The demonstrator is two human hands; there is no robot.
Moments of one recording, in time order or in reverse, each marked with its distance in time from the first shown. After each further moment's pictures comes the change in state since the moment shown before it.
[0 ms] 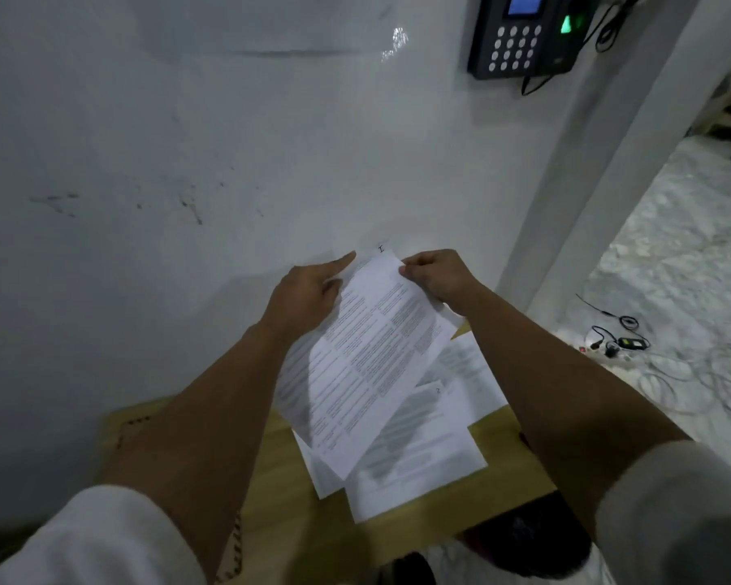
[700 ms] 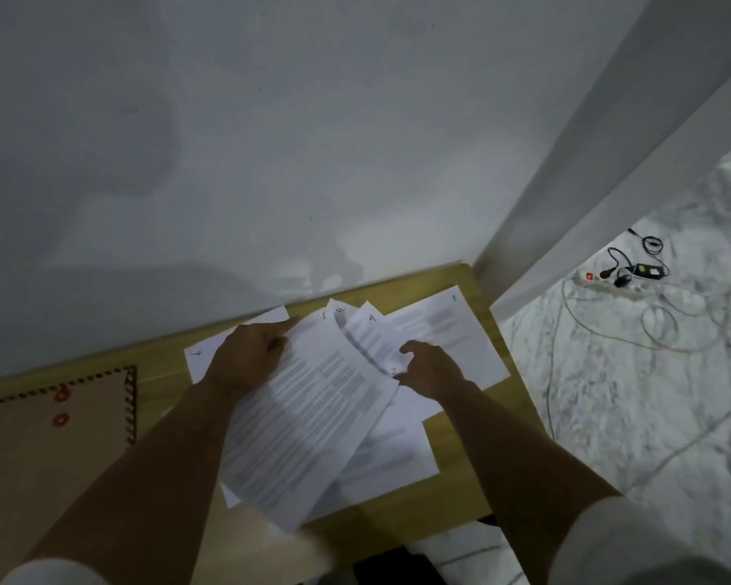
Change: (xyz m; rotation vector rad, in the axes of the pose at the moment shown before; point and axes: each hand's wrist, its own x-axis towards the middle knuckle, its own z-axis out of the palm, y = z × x) left_hand 0.019 -0.089 0.194 0.179 -0.376 -0.493; right_hand 0.064 0.307 -0.016 -0.731 -0.435 0.324
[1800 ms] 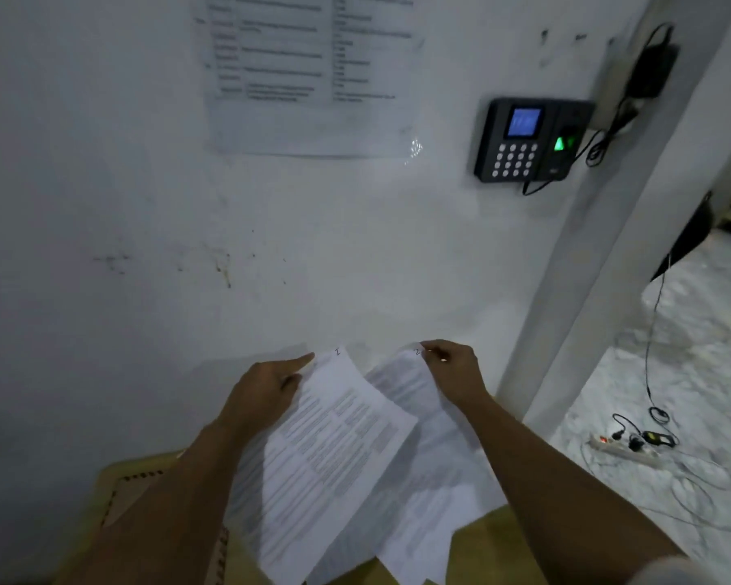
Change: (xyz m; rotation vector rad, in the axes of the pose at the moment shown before) left_hand -0.143 -0.050 -0.168 -0.169 0.419 0.300; right_hand -0.164 -0.180 -0.102 0.549 0.720 -0.472
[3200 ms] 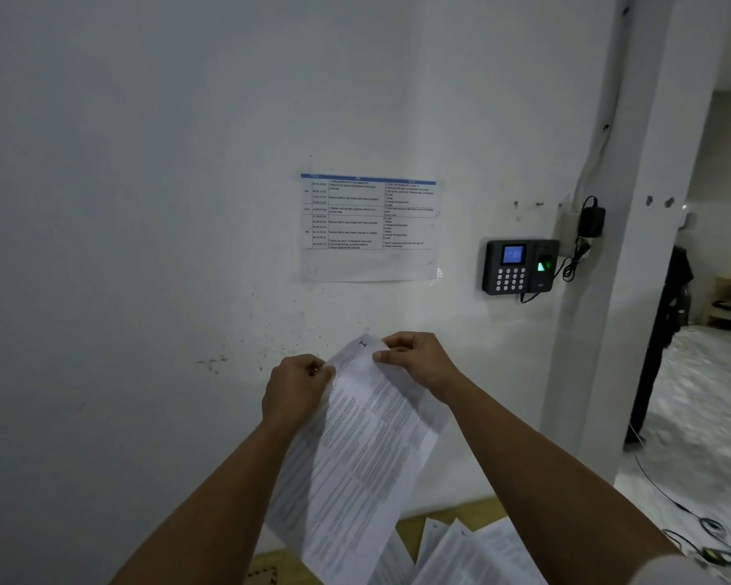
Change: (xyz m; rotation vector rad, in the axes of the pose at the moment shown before) left_hand -0.003 0.080 -0.154 -0.140 0.390 -0.033; right_hand -0.019 -0.256 0.019 0.358 -0.235 -0.160
